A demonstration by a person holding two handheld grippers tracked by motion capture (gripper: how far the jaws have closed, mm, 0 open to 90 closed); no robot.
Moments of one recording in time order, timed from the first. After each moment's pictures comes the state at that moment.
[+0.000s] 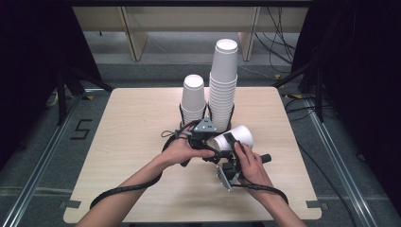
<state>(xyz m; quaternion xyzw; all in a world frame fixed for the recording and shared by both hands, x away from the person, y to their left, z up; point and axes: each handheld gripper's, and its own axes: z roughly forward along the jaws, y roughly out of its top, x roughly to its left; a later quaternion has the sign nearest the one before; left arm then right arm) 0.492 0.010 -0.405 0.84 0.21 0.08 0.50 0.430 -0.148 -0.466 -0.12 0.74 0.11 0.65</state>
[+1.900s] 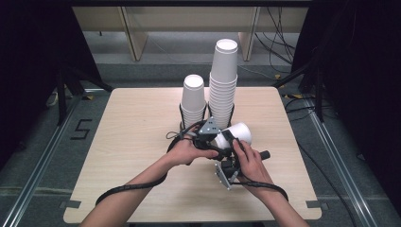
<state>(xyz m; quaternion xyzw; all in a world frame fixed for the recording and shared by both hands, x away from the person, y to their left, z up) 0.495 0.001 -0.412 0.84 0.19 0.10 0.50 0.432 -0.145 -0.454 -0.15 0.74 0.10 0.65</state>
